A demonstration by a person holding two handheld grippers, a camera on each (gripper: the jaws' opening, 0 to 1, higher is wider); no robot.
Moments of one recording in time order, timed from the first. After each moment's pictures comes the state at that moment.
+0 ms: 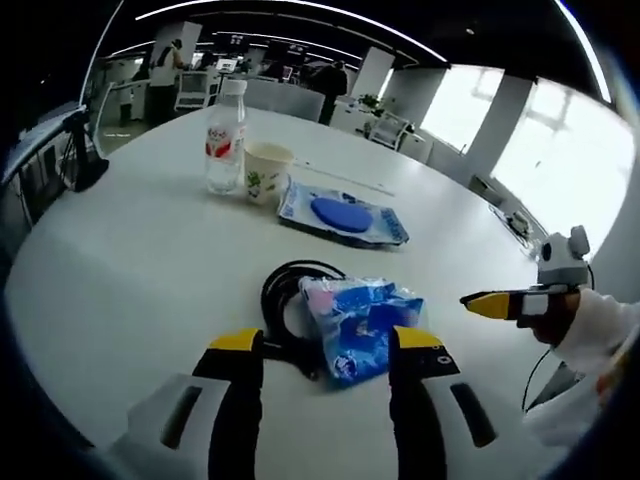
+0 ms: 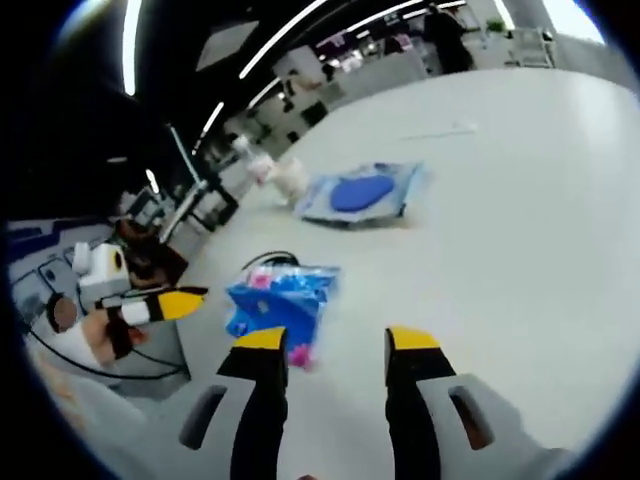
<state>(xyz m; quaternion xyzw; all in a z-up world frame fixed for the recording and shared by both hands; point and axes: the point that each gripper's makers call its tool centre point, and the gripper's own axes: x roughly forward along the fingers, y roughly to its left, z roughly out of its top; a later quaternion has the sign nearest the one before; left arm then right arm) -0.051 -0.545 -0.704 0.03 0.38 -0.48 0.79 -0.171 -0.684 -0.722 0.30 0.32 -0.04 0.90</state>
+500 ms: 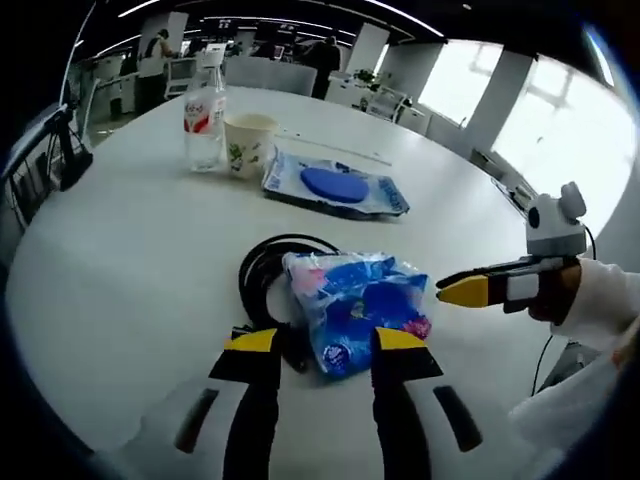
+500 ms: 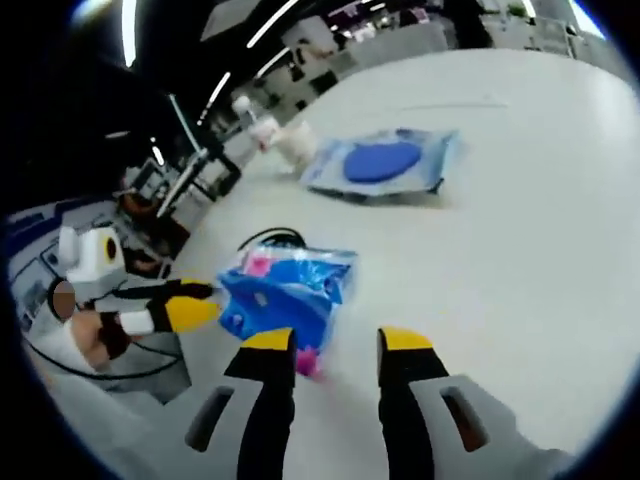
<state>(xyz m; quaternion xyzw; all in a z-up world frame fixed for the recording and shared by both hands) -0.068 -0.556 -0.732 0.07 0.41 -0.49 0.77 -0.144 -0.664 -0.744 0.29 0.36 -0.01 0.88</state>
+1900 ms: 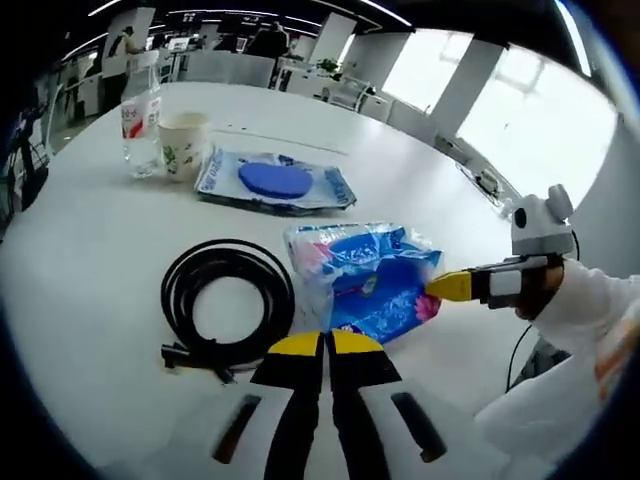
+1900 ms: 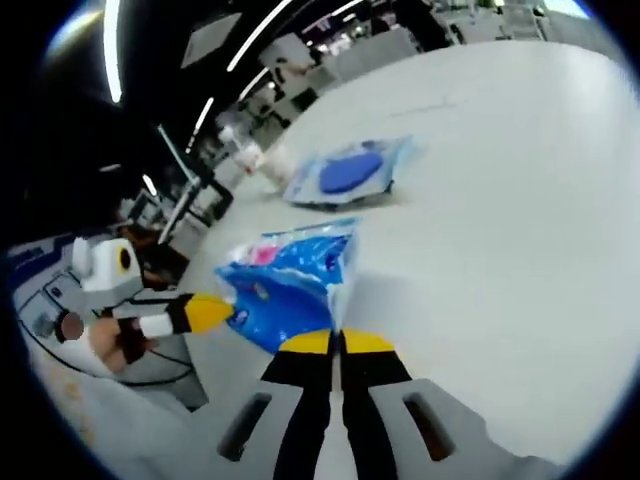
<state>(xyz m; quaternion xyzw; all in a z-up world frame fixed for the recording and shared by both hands) -0.112 -0.602 -0.716 0.06 0.41 -0.57 0.71 -0.200 -0.692 -0.723 0.34 0.32 -0.06 0.88</state>
